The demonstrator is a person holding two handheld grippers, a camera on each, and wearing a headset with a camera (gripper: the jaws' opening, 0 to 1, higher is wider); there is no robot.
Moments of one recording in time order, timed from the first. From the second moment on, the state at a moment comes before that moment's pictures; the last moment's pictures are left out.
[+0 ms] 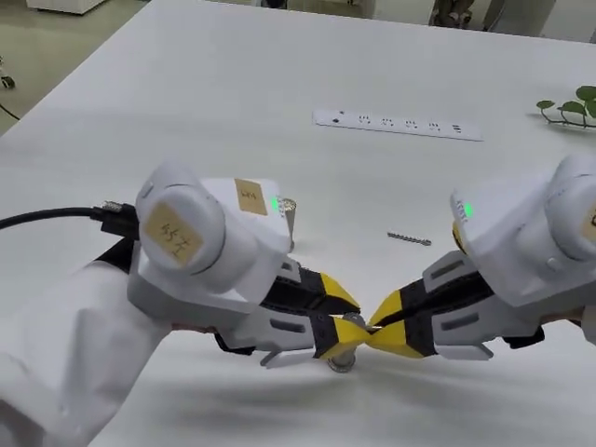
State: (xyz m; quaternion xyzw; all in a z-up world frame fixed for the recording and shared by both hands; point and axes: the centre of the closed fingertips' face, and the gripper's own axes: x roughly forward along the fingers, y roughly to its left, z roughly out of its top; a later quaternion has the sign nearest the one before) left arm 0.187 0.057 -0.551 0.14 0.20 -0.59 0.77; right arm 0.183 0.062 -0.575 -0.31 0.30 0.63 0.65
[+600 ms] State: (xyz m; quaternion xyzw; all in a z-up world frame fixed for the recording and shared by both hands) left arm 0.188 0.057 -0.552 0.14 0.20 -0.59 0.77; right arm 0.181 0.053 -0.568 -0.28 0.31 0.62 0.67
